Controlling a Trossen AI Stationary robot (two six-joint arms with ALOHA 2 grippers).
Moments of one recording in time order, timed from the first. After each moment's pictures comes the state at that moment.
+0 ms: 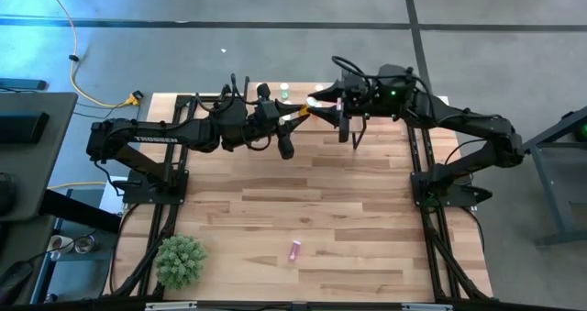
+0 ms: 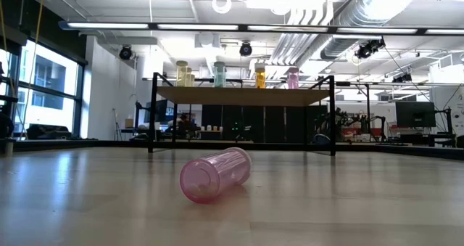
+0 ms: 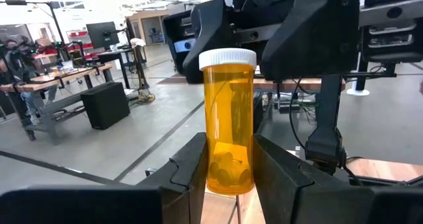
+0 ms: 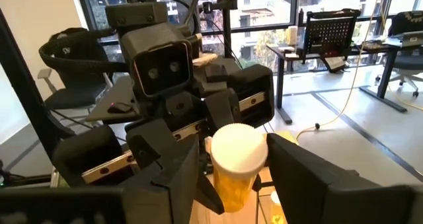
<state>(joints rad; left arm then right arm) 0.17 1.41 1.25 0.17 -0.35 0.14 -0.24 1.32 1.42 -0.15 -0.18 0.05</state>
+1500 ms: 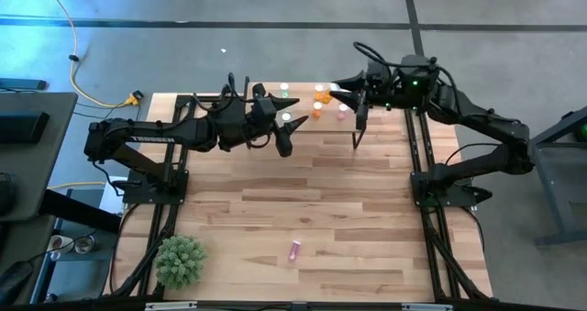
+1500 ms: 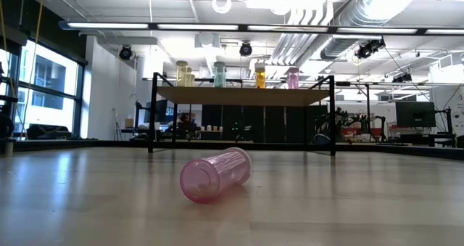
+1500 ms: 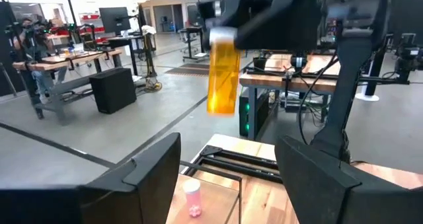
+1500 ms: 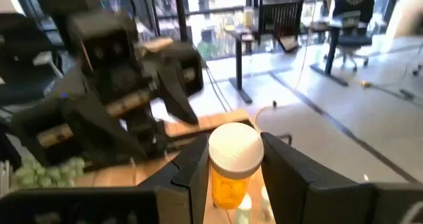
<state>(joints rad) 0.17 1.39 1.25 0.12 -0.41 0.06 -0.34 1.20 1.42 -0.36 -0.11 0.04</state>
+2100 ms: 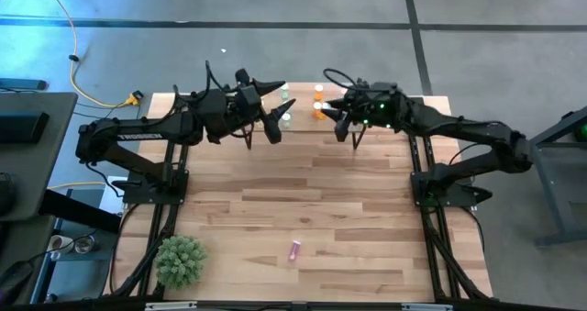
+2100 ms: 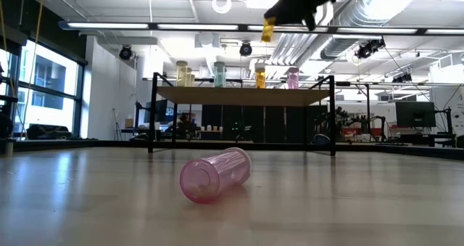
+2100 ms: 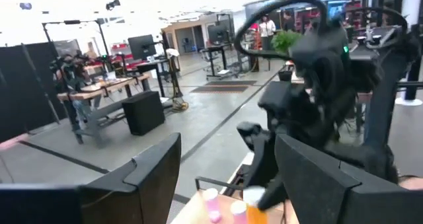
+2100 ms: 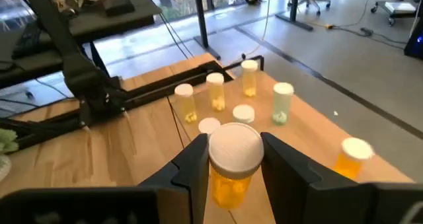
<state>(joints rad) 0.22 1.31 1.25 0.12 -0.43 0.19 -0.33 1.22 1.08 -0.17 0.06 0.13</state>
